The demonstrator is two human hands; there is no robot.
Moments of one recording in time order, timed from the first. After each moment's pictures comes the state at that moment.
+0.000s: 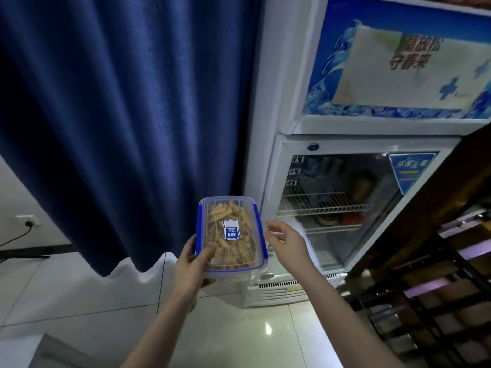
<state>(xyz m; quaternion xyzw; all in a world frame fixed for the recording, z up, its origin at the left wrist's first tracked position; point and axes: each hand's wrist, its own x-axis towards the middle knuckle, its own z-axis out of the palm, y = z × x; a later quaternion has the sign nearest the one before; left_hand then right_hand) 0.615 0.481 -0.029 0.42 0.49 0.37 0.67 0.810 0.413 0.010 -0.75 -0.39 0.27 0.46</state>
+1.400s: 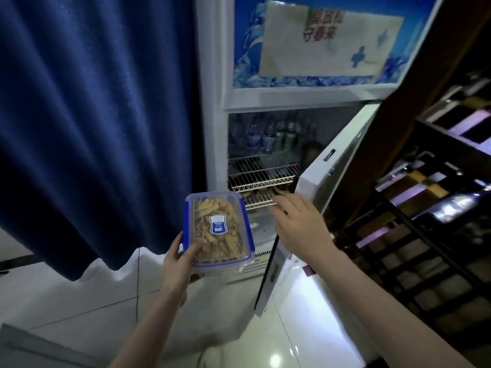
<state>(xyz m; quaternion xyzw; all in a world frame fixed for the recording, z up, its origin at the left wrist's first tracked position) 0.647 0.395 -0.036 0.44 0.49 0.33 0.68 0.873 0.279 0.036 -0.70 -0.64 -0.30 0.10</state>
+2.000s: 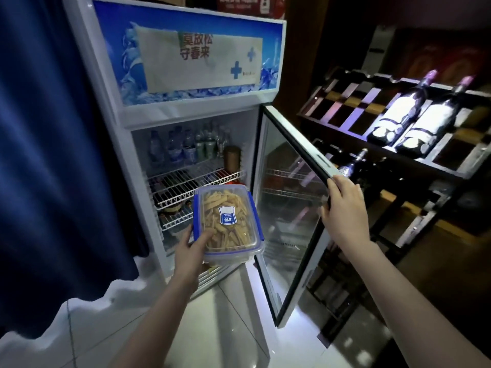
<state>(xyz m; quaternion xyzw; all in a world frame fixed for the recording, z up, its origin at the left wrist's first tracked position) 0.769 0.284 0.004 0.51 0.36 0.22 0.75 0.972 0.052 0.073 -0.92 -0.27 -0.29 0.09</state>
